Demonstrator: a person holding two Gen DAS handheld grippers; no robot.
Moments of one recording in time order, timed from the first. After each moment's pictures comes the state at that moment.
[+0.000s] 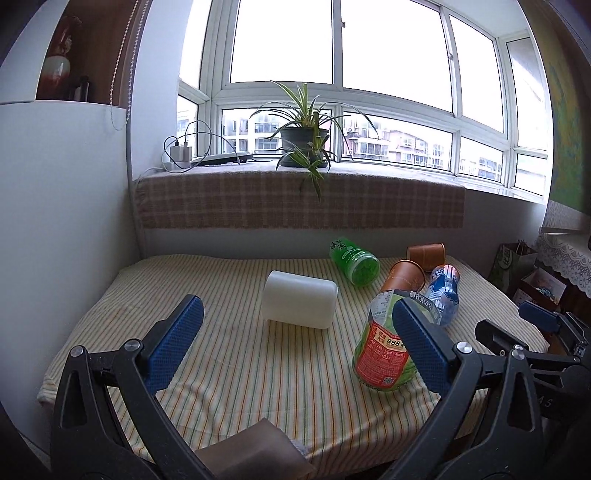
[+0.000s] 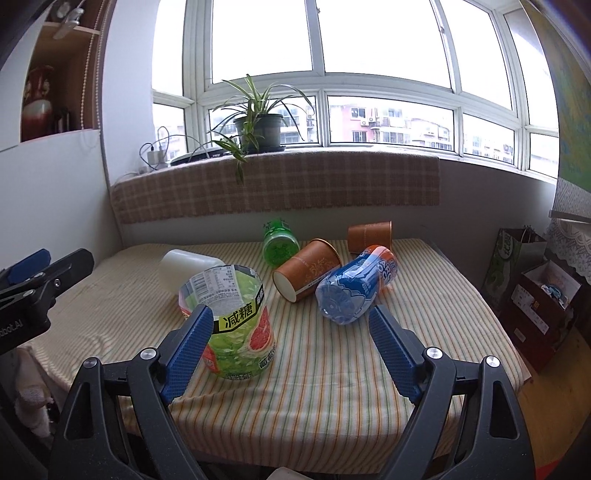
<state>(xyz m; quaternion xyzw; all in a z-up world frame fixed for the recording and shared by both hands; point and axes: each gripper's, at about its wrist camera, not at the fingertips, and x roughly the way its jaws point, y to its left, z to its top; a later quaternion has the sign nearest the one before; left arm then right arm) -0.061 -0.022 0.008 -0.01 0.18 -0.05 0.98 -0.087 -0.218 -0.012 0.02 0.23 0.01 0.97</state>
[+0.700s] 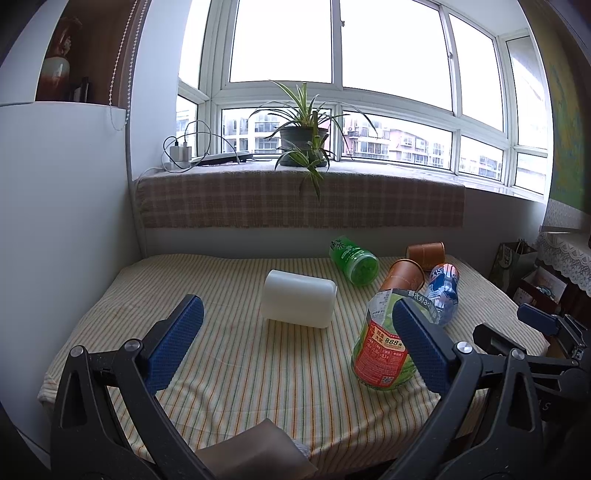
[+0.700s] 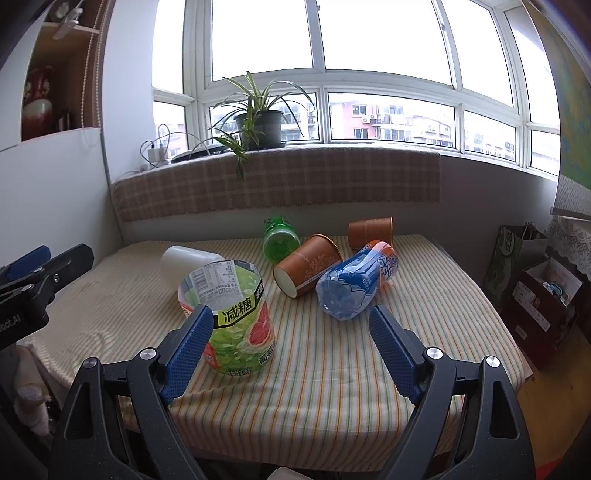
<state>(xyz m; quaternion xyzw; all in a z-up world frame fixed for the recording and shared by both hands) -0.061 -0.023 0.008 -0.01 0.18 -0.05 0.98 -0.087 -0.219 -0.014 0.02 0.24 0.02 0.97</state>
